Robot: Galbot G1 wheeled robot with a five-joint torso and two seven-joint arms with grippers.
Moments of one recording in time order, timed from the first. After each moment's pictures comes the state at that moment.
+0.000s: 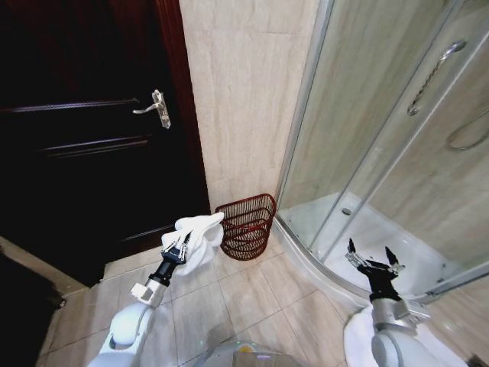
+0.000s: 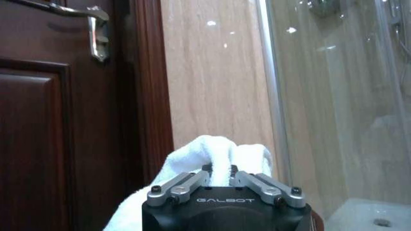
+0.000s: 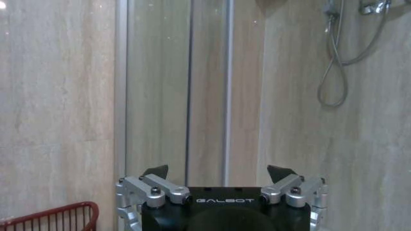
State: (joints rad) left arm 1.57 -1.29 -0.68 -1.92 -0.25 -0.35 0.35; right arm -1.70 1.51 0.88 2.22 0.23 -0.01 0.03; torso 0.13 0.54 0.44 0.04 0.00
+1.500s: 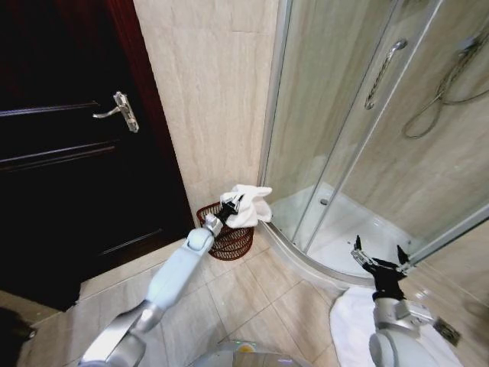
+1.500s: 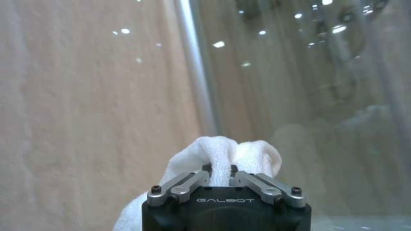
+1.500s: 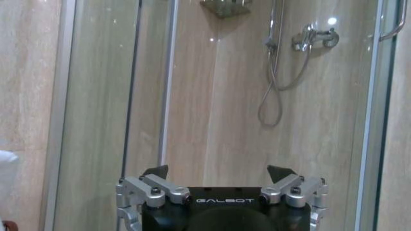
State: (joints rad) left arm 0.59 -1.27 -0.04 -1.17 -0.24 -0.35 0.14; right arm -1.70 1.61 0.91 2.27 0.10 0.03 0.05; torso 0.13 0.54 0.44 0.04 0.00
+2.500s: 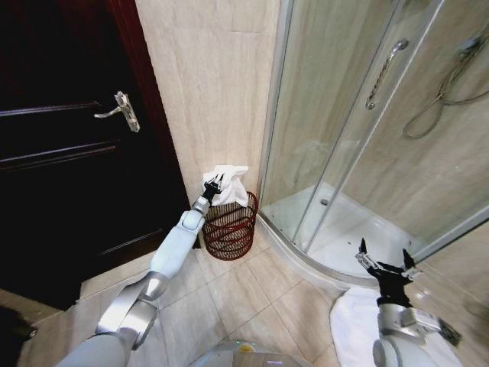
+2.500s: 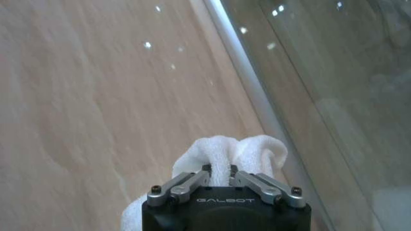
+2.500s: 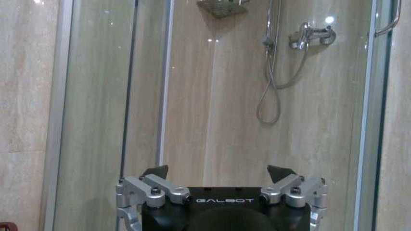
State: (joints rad) left arm 0.51 -1.30 -0.13 -0.98 0.00 -0.43 0.05; right arm -1.71 1.61 0.91 2.25 0.13 0.06 0.04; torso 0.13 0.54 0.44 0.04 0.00
